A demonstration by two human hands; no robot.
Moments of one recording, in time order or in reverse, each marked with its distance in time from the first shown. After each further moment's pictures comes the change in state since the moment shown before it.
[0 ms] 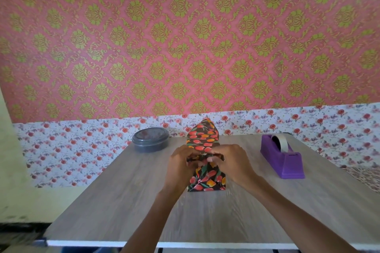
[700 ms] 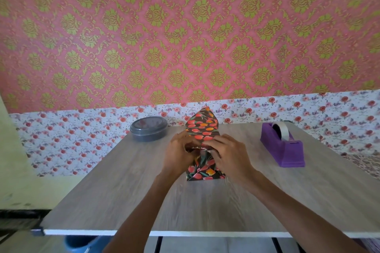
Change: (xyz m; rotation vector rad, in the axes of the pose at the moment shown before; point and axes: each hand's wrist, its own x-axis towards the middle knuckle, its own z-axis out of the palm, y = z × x) left_hand 0.013 -0.013 0.012 -0.027 -0.094 -0.005; right_hand -0.013 0.008 0.020 -0.170 0.157 -0.141
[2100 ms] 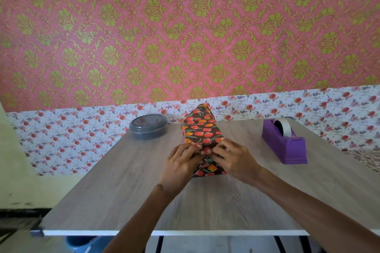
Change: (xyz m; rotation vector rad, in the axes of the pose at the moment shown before) left_hand -0.036 -0.033 0.016 0.489 0.147 0.607; right_hand -0.022 0.043 0.026 -0.287 0.072 -0.576
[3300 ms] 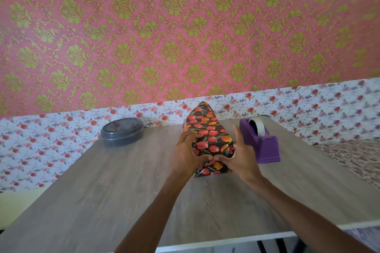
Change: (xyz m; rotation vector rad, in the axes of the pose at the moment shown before) left_hand 0.089 0.055 0.045 -0.532 -0.304 -0.732; right_hand -0.034 0.029 -0.038 0.510 -0.265 1.254
